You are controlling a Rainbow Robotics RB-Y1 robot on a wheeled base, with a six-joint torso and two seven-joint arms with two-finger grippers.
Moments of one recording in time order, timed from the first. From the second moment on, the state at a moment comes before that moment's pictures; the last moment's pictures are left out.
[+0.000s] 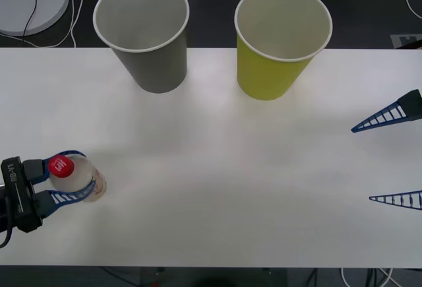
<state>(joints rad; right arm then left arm) 0.09 -1.16 -0.29 -1.98 1.13 -1.42 -0.11 0.36 0.80 0.17 -1.76 -0.89 -1.09 -0.33</state>
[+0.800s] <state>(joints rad) 0.09 -1.16 -0.29 -1.98 1.13 -1.42 -0.11 0.45 0.82 0.19 -1.91 -0.83 -0.75 -0.21</state>
